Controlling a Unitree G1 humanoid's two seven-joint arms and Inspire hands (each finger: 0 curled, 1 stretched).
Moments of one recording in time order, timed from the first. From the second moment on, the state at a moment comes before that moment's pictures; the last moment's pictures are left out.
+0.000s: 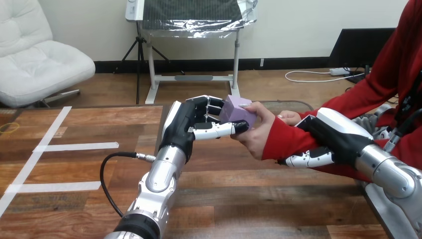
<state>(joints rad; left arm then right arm) -0.68 -0.03 0.03 1.12 0.11 -0.39 -0.05 -0.51 -0.59 0.25 0.81 -0.41 -0.45 0.20</state>
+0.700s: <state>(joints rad) -0.67 0.00 0.02 1.09 0.07 -0.36 -0.20 -0.51 -0.59 0.24 0.80 -0.40 -0.44 0.23</state>
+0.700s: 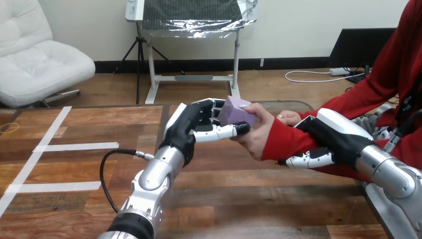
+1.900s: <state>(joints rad) -0.55 0.03 0.01 0.95 0.08 -0.40 -0.23 -0.51 -0.59 0.24 0.72 -0.36 -0.40 0.43</state>
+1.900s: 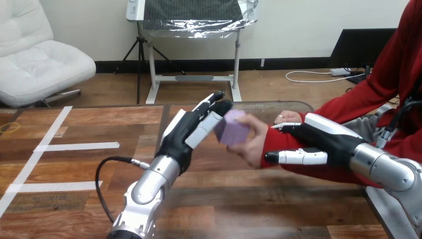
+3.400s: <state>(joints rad) -0.22 -0.03 0.01 0.57 0.04 -0.41 -0.15 -0.20 -0.52 0.15 0.36 -0.25 -0.32 0.26</state>
